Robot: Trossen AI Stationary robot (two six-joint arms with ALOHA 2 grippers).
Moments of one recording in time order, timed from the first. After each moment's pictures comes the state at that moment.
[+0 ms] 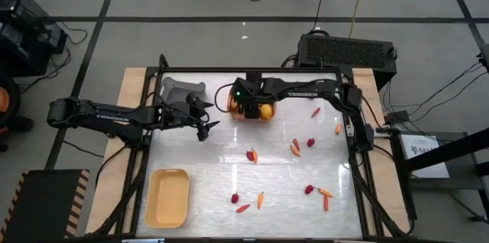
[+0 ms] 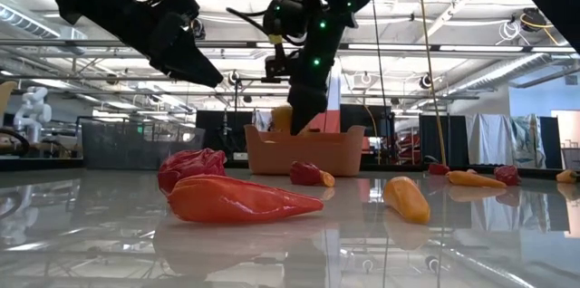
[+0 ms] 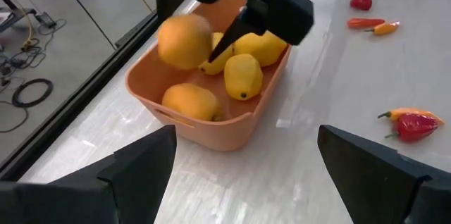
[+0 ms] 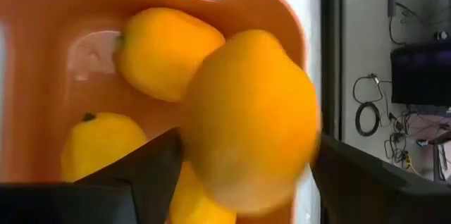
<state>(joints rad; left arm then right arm) 0.10 1.05 0.48 0.08 -0.26 -0.02 -0.26 2.08 1.68 -0.69 0.39 -0.35</state>
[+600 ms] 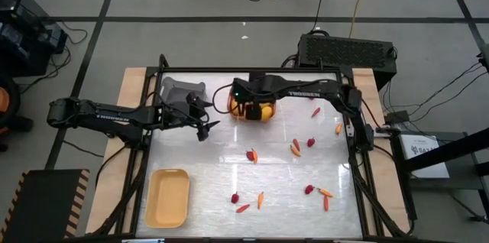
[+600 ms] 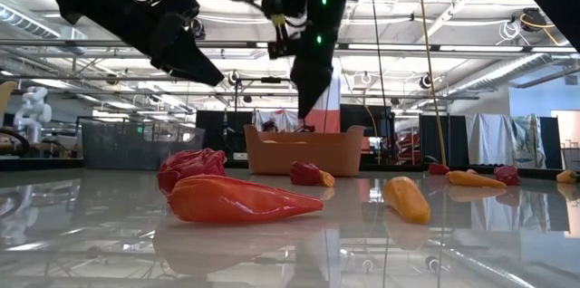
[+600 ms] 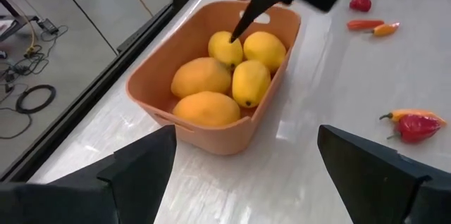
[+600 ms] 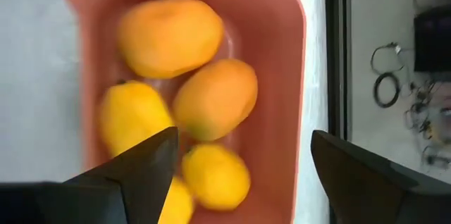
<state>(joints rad) 0.10 1.05 0.48 0.09 -0.26 0.01 -0.21 2.08 1.85 -0.99 0.39 -0.19</state>
